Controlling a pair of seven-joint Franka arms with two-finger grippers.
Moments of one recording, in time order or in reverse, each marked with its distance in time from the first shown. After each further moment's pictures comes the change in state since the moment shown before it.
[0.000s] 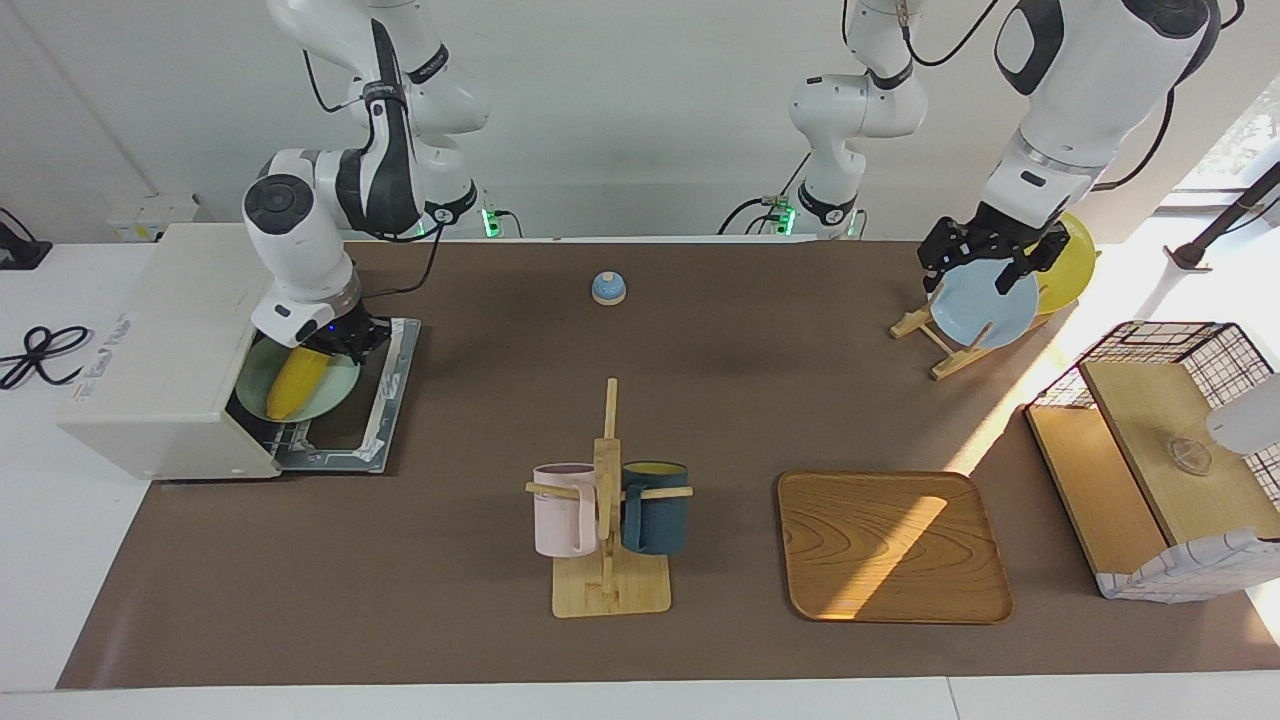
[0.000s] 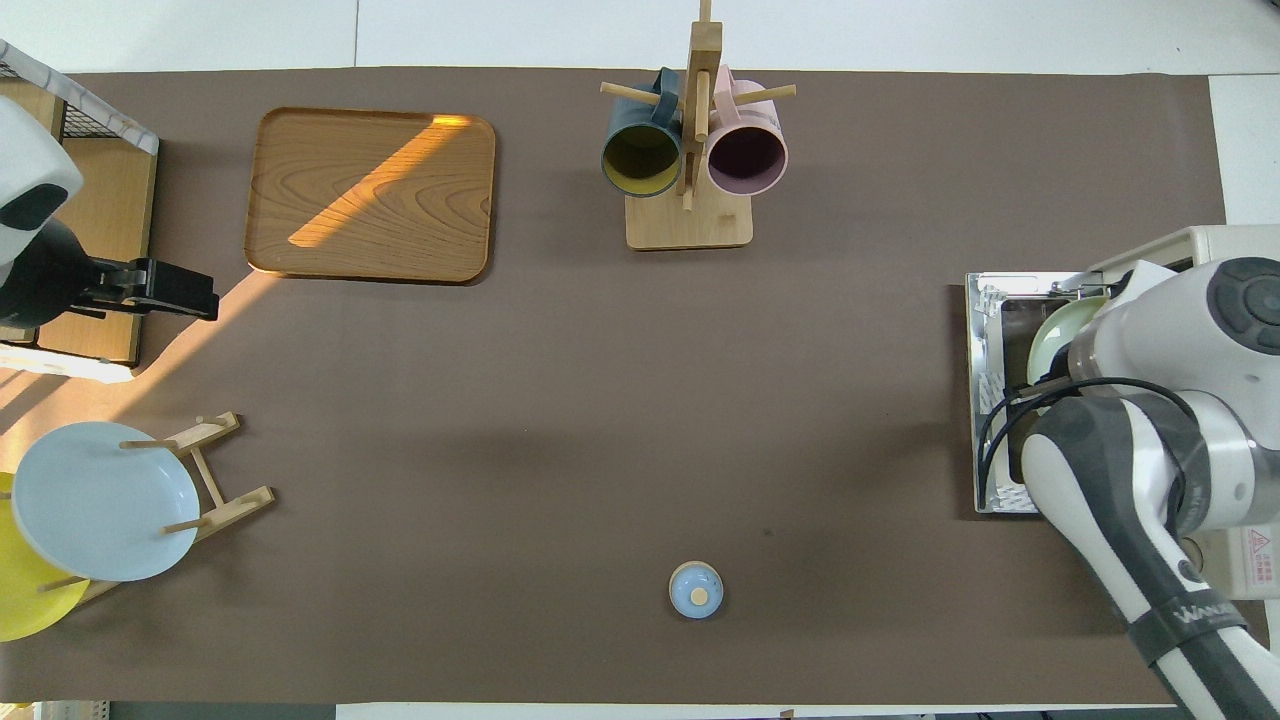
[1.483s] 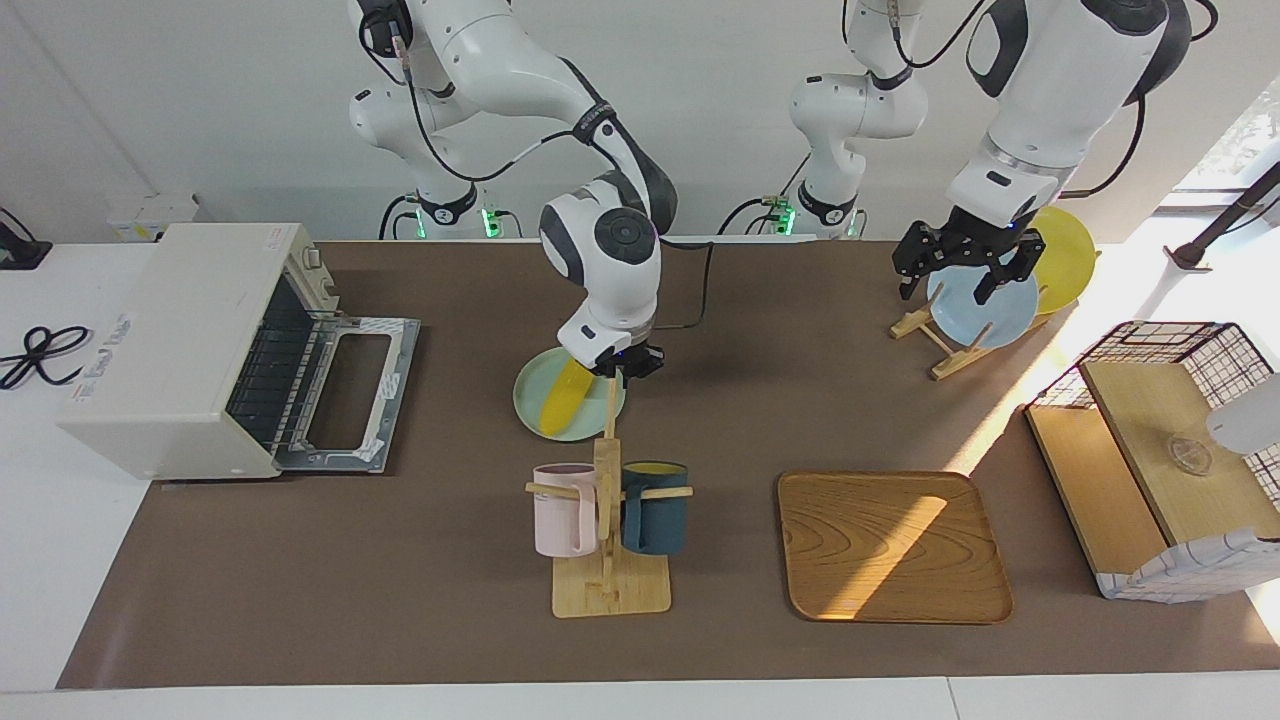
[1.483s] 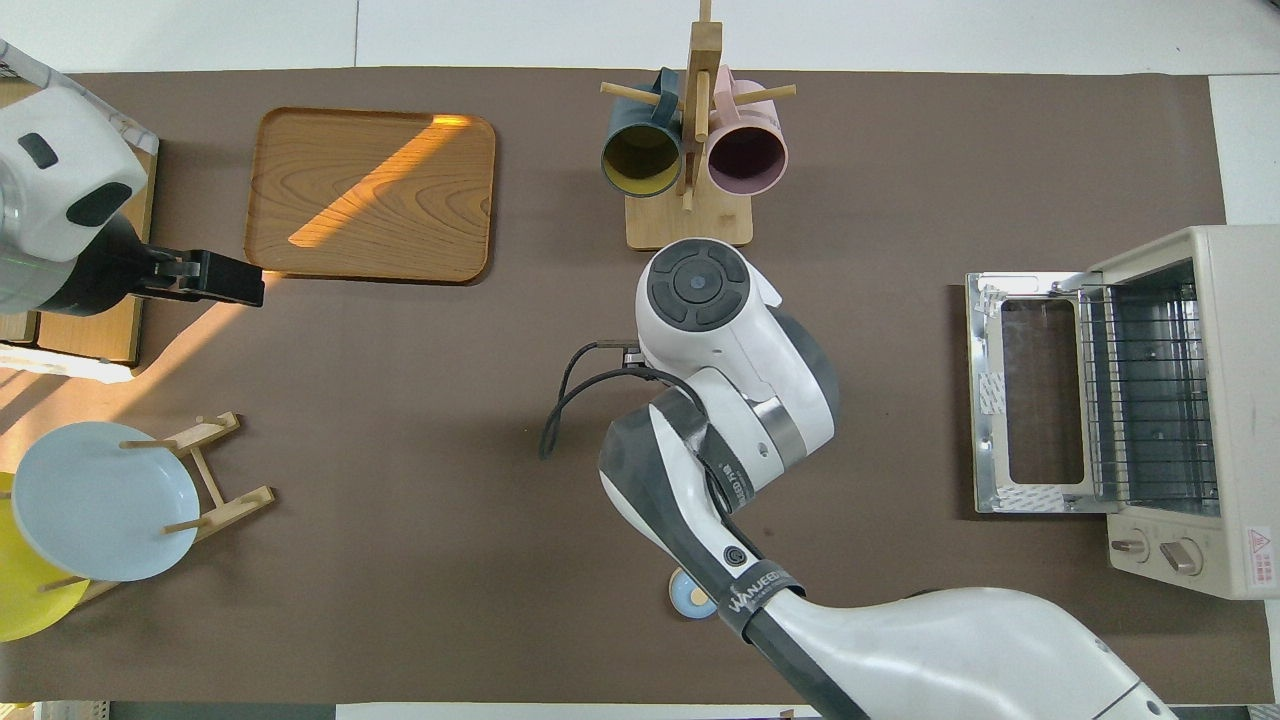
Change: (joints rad) left arm -0.049 0.013 -0.014 -0.011 0.000 0.071 -0.002; right arm 0.526 0.423 0.002 0.496 0.176 -0.027 0.790
